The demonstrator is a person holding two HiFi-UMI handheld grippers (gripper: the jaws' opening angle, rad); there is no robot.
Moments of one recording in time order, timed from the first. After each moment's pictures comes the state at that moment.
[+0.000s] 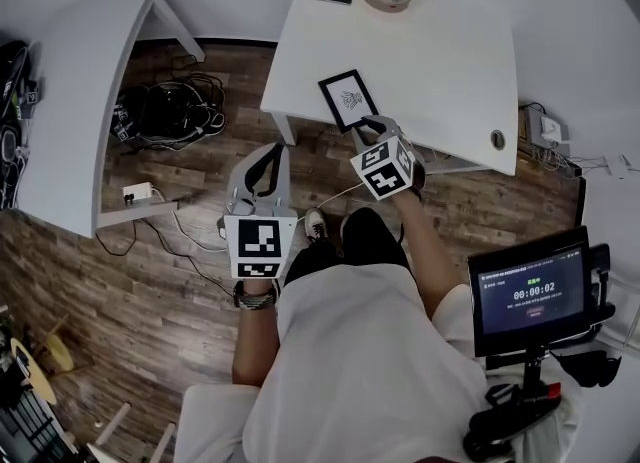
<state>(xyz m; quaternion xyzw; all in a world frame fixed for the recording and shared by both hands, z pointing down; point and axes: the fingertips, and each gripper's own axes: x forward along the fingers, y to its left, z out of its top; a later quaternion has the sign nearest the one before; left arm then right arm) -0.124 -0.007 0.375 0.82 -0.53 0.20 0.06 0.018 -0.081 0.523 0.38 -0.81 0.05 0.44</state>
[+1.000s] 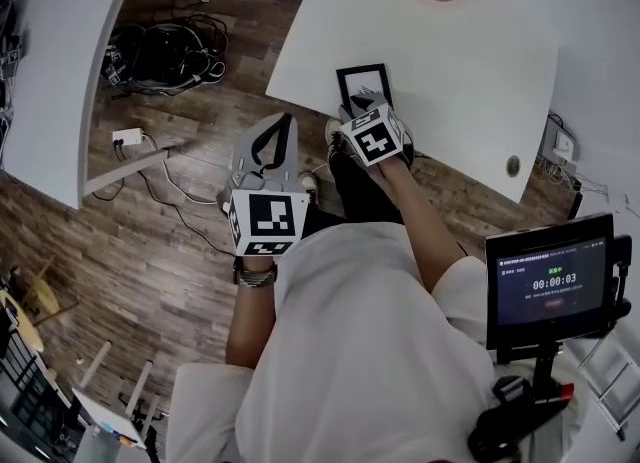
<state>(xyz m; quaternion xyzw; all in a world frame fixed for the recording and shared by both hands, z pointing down) -0.147 -0.128 0.448 0.79 -0.54 0.27 0.12 -0.046 -0.171 0.636 0.26 -0.81 0.19 0.49</state>
